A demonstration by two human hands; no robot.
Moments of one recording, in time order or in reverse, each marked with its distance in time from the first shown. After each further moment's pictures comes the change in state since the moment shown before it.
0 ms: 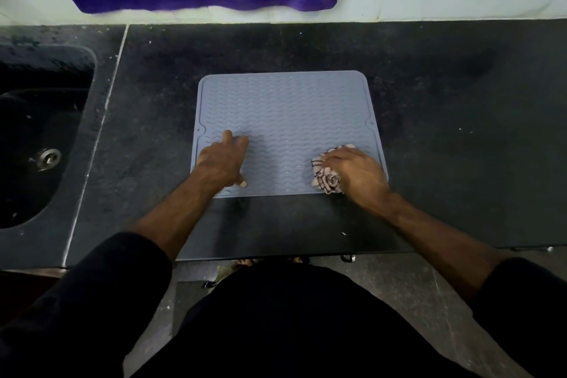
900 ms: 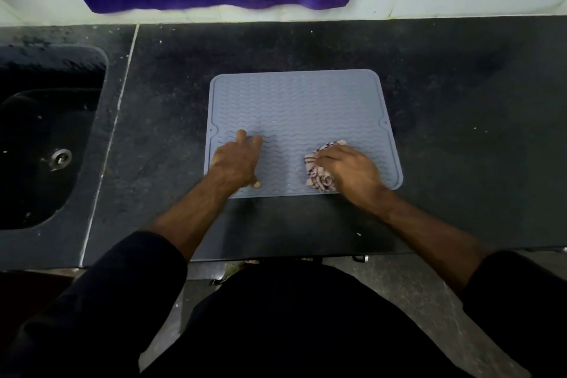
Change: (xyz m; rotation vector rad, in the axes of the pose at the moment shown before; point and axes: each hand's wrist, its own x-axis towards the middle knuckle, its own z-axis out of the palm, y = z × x) left_hand 0.001 -0.003 -0.001 0.004 -0.007 0.030; right_hand 0.021 -0.030 0.006 -0.069 0.048 -0.118
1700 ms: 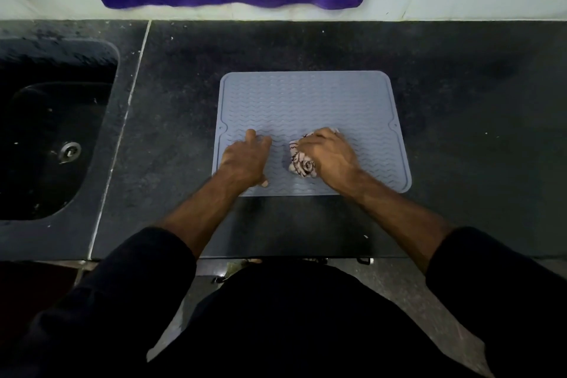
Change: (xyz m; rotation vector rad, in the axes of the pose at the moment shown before) left_hand 0.000 0.000 0.004 -0.014 0.023 -0.012; right_hand 0.052 -0.025 0.001 -0.004 -0.016 -0.041
